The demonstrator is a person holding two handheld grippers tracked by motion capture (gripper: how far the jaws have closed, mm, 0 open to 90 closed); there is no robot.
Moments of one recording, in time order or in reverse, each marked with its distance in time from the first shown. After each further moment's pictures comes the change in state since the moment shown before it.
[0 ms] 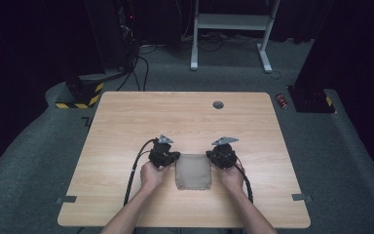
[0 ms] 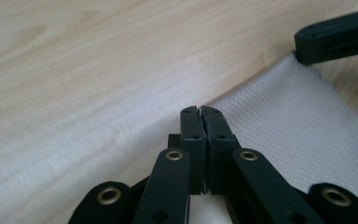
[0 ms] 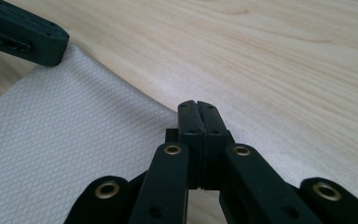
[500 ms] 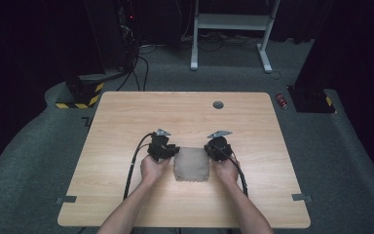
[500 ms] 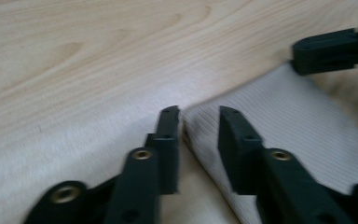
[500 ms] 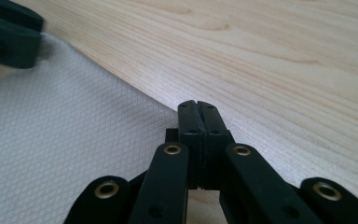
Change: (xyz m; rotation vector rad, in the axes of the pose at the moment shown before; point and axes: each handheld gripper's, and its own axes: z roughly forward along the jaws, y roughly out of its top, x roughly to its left) left arm 0.011 0.006 -0.001 0.001 0.023 -0.031; right arm -0.004 0.018 0.023 0.028 -0.068 0.011
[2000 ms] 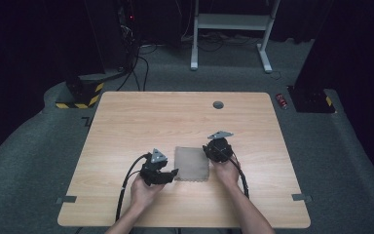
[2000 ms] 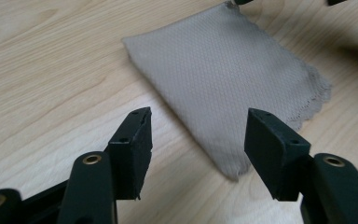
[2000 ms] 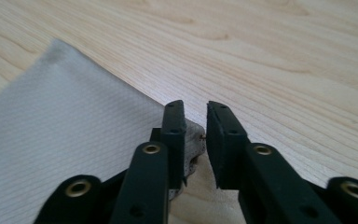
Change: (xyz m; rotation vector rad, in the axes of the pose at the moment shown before) left arm -0.045 -0.047 -0.048 -0.014 0.051 0.133; right arm 0.006 -0.001 -0.015 -0.054 -0.007 -0.010
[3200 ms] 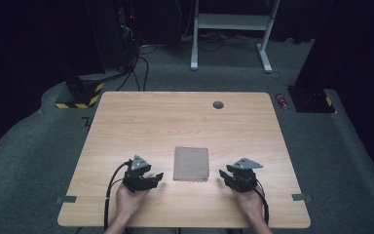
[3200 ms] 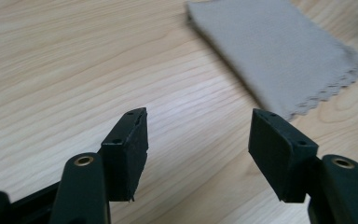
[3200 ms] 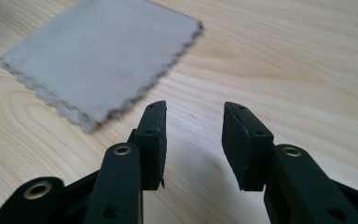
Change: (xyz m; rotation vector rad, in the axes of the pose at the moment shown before) left arm 0.034 -0.047 -0.032 -0.051 0.053 -0.106; right arm -0.007 -0.089 -0.077 -0.061 0.022 0.011
